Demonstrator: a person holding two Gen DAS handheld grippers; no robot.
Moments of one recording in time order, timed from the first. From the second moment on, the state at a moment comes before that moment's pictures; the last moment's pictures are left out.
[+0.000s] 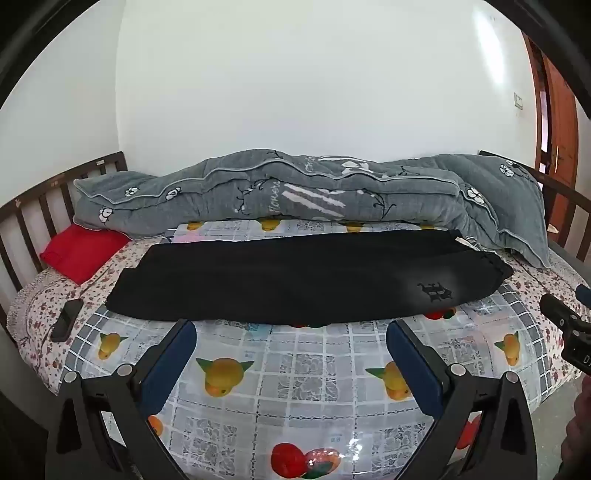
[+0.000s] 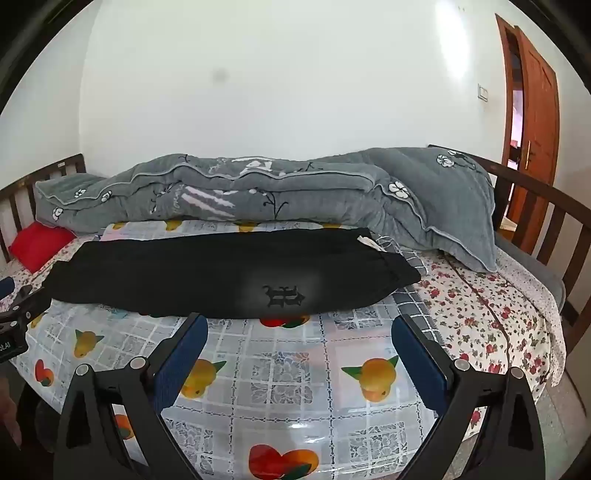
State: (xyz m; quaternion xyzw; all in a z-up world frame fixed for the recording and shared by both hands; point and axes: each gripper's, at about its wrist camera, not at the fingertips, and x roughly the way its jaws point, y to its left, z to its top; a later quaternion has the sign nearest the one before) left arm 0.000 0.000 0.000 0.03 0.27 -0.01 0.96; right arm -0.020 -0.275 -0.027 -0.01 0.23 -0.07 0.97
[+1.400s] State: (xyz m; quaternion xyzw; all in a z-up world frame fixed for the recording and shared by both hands) left arm -0.007 0.014 0.003 -0.01 0.28 -0.03 0.96; right arm -0.038 -0.263 -0.010 -0.02 0.21 -0.06 0.98
